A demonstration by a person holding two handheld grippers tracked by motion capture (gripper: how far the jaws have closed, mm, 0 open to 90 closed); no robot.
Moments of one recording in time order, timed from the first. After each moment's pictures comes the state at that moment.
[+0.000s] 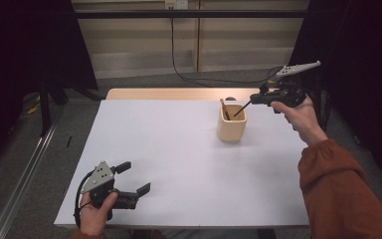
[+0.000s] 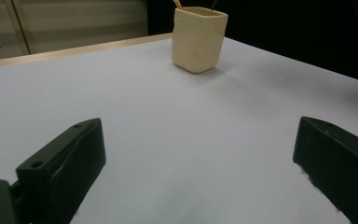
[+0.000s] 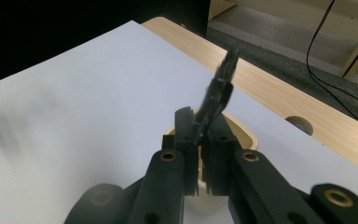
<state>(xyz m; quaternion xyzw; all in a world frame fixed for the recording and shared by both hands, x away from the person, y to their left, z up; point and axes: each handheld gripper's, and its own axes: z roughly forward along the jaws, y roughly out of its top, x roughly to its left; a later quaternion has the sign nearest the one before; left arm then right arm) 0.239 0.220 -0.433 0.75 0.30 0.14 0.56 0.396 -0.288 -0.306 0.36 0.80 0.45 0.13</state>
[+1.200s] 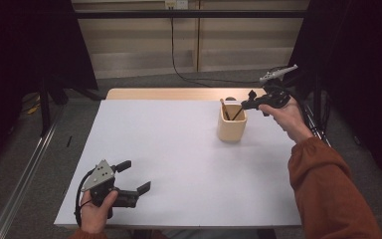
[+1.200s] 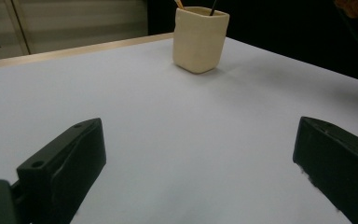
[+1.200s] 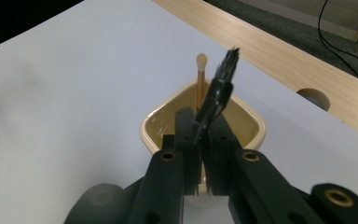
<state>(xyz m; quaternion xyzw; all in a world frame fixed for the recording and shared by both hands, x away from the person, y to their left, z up) 0.243 0.220 -0.433 0.75 0.30 0.15 0.57 0.427 -0.271 -0.340 0.38 0.82 0.41 0.10</state>
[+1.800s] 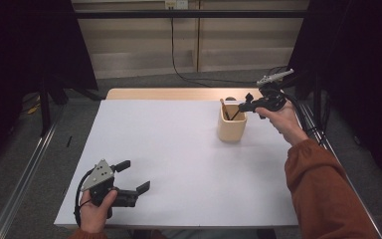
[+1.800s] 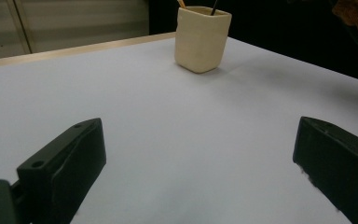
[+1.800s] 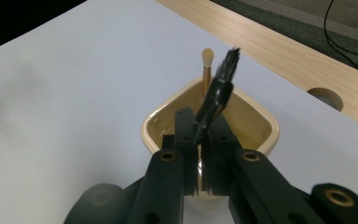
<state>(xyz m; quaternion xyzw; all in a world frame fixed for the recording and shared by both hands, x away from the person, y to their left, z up) 0.244 0.221 -0.434 0.75 0.30 0.15 0.56 0.428 -0.267 -0.354 0.38 0.82 0.42 0.09</state>
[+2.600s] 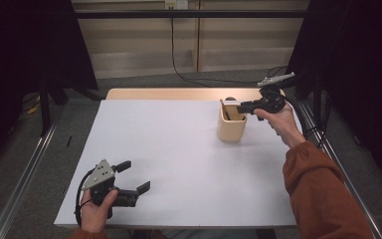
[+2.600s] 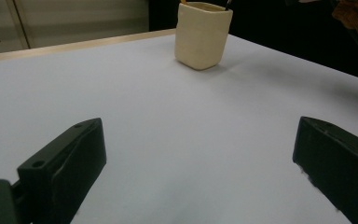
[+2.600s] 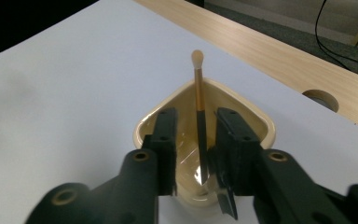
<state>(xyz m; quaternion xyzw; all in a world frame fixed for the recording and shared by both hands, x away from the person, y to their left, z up) 0.246 0.221 -0.436 0.76 0.31 0.14 0.56 0.427 -0.268 -0.362 0.39 0.80 0.43 0.10</state>
